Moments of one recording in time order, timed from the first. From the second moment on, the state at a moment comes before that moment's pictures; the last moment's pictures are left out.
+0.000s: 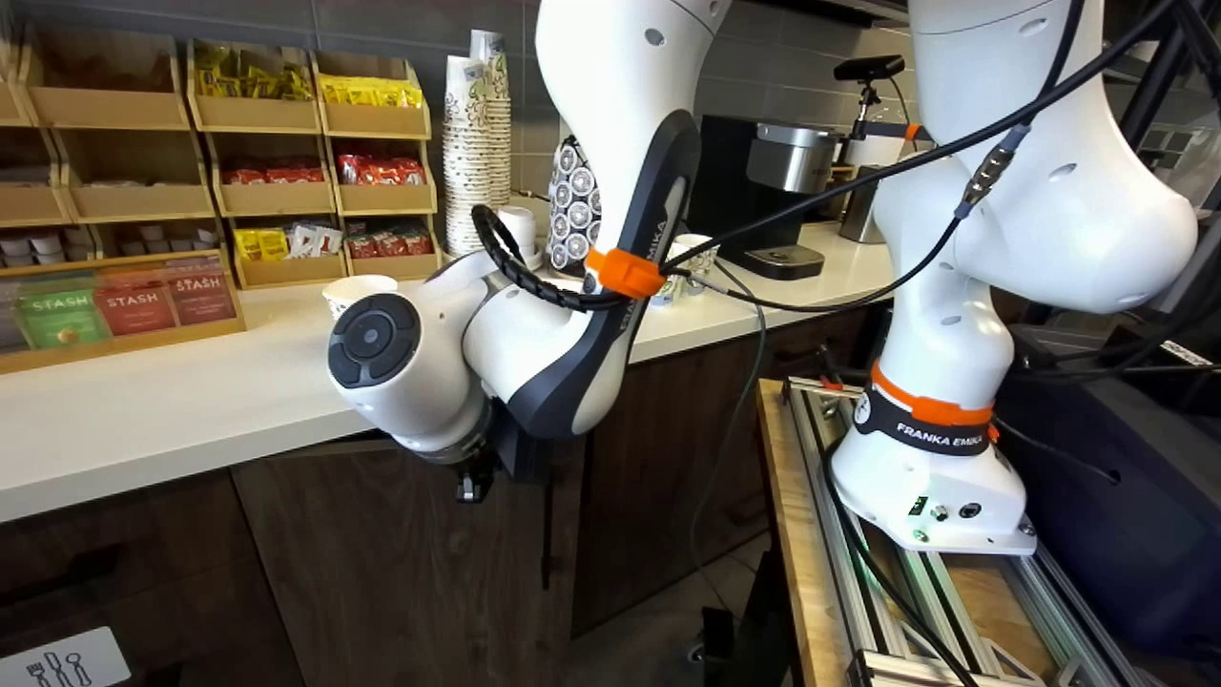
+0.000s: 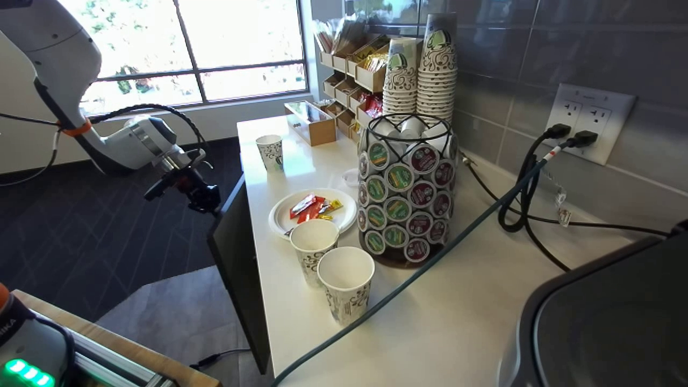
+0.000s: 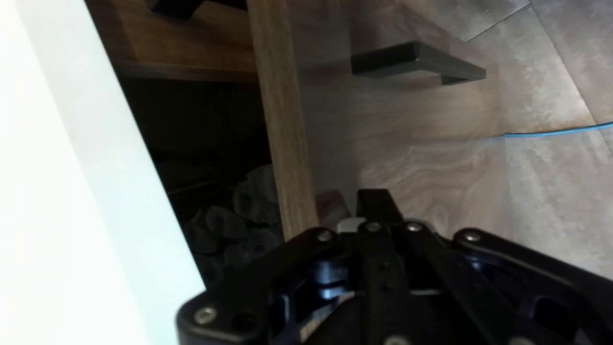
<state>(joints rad) 0.50 0.56 -0.19 -2.19 -0.78 2.40 0.80</state>
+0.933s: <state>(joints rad) 0.22 0.54 0.03 -2.21 -1.09 2.44 0.75</state>
